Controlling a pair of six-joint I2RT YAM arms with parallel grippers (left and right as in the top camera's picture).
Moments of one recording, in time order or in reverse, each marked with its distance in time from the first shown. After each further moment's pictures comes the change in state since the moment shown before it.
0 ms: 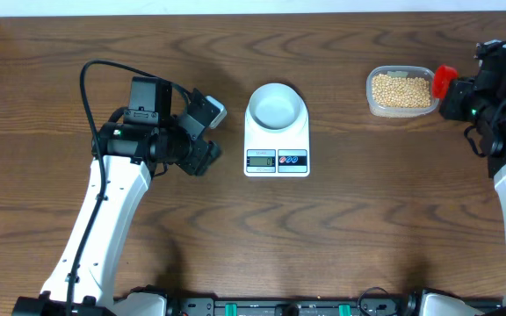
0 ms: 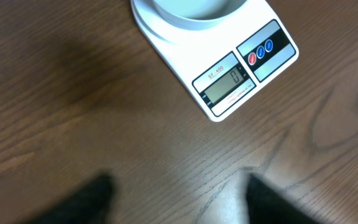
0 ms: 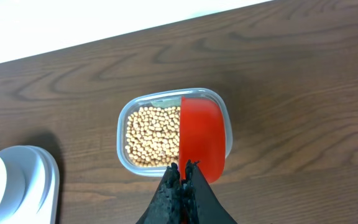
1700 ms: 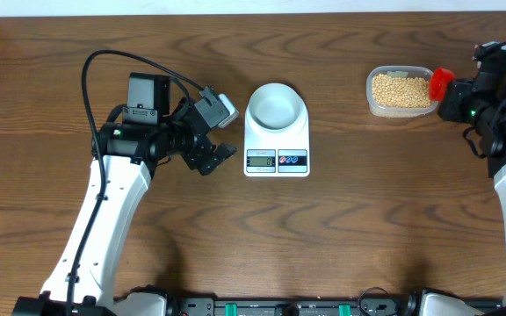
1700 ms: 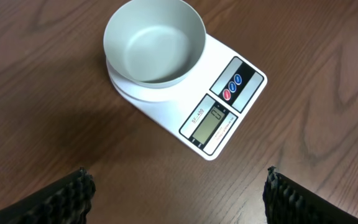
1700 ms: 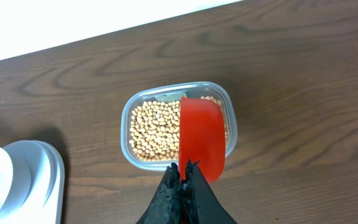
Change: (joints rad) left arm 0.003 0.000 0.000 0.105 0.168 0.215; right arm 0.000 0.000 0.000 -0.020 -0.015 0.008
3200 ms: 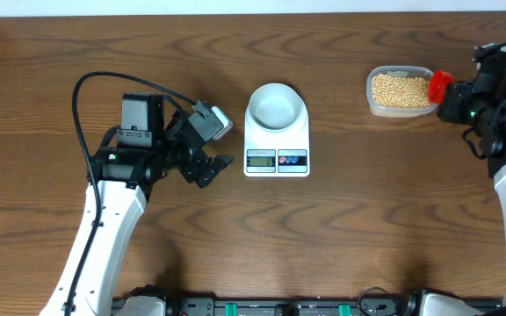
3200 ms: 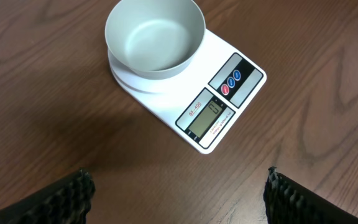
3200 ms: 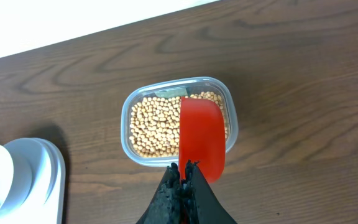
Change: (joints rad) left arm 0.017 -0.116 -0.138 0.076 0.003 -0.041; right arm 0.000 0.000 0.000 -0.015 0.000 0.008
